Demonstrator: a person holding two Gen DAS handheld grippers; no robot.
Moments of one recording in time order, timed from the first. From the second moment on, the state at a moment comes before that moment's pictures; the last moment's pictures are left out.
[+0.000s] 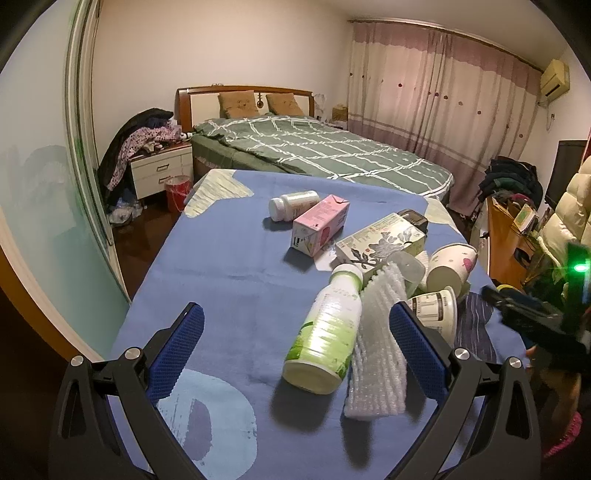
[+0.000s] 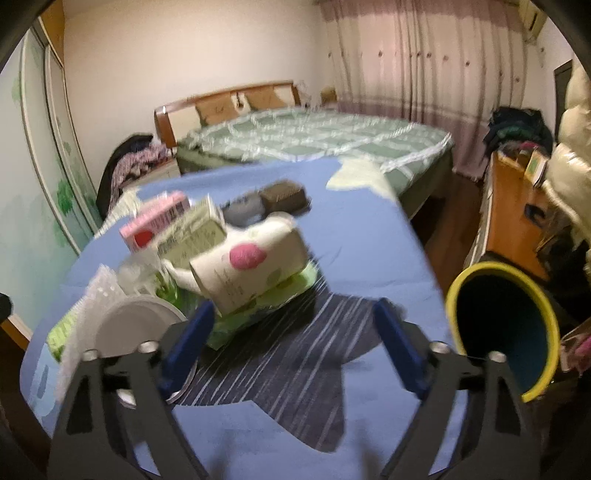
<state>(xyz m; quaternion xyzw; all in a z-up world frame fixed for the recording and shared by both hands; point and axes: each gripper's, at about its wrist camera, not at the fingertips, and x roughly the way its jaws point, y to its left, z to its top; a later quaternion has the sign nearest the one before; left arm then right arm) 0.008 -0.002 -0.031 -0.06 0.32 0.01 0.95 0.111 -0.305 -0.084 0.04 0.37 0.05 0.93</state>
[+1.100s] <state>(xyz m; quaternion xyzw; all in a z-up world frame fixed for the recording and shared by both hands) 0.039 0.007 -0.043 -0.07 0.35 0.00 0.93 0.116 -0.292 -0.076 -0.01 0.41 0.09 0.91</state>
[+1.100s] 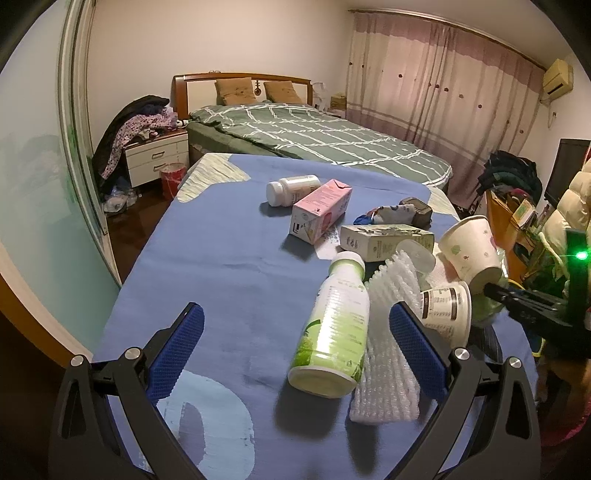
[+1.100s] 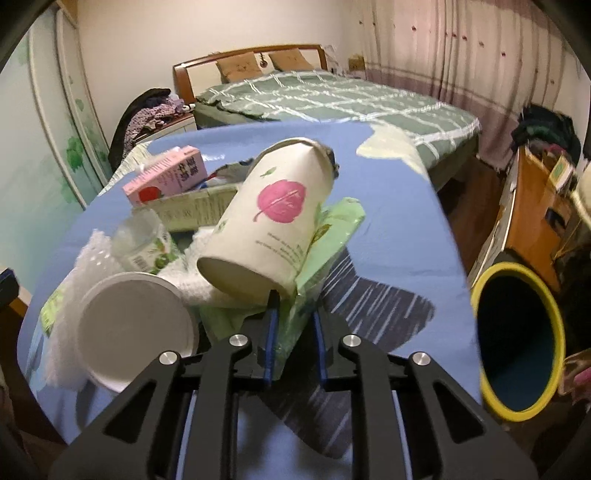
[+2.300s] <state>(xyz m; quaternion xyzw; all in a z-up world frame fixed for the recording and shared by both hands) 0.041 -0.011 -0.050 -0.06 0.36 -0.02 0.93 0.097 -0.318 -0.095 0.03 0.45 0.12 0.89</state>
